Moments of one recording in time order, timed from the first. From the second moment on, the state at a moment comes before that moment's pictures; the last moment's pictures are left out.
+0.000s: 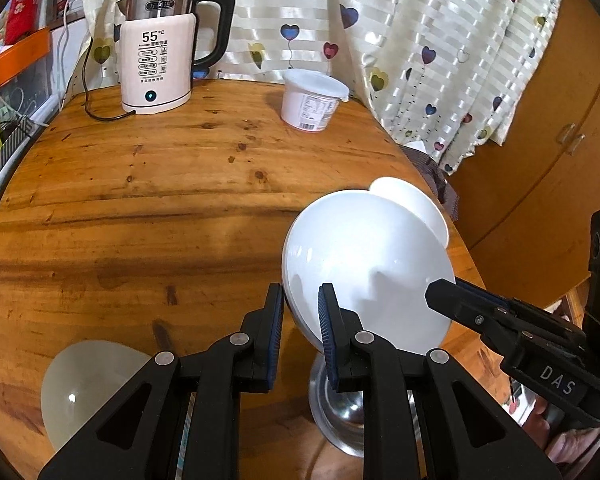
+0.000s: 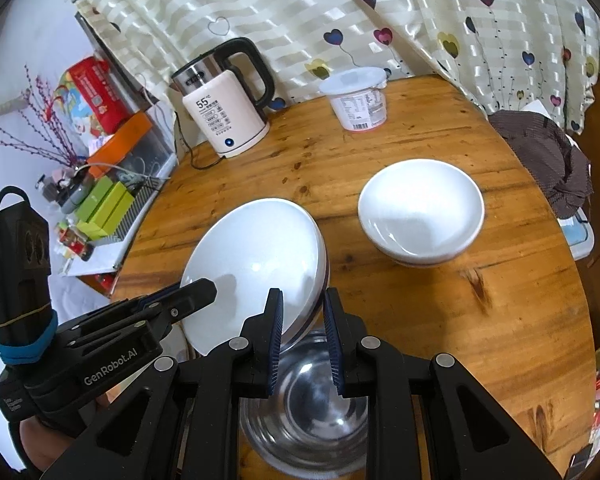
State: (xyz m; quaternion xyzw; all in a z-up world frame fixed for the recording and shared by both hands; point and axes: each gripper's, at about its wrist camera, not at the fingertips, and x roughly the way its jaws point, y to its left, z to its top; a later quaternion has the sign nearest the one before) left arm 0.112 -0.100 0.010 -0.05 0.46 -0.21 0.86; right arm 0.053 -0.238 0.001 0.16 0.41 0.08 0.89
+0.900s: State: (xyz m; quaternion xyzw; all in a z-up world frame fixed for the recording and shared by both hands) left arm 0.060 -0.119 -0.004 -0.02 0.48 -0.23 0.85; right arm -0.005 -0.252 -0.019 0.19 0.43 0.06 0.88
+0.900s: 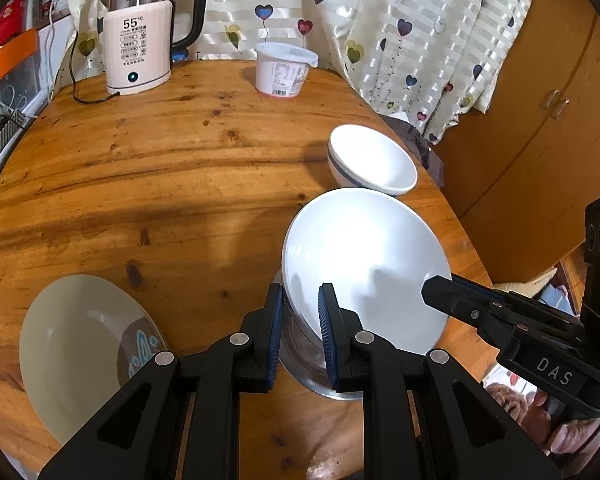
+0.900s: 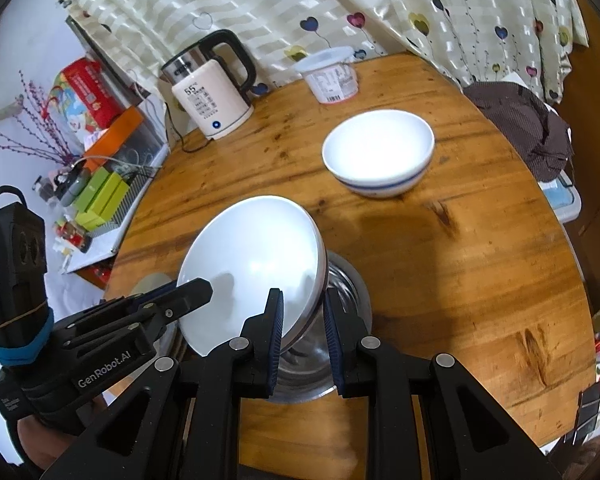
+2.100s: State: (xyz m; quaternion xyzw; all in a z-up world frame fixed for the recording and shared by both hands) left arm 0.057 -0.128 -0.031 -0.01 0.52 -0.23 0.83; right arm -0.007 -0.255 -0.047 0.17 0.48 0.05 0.86
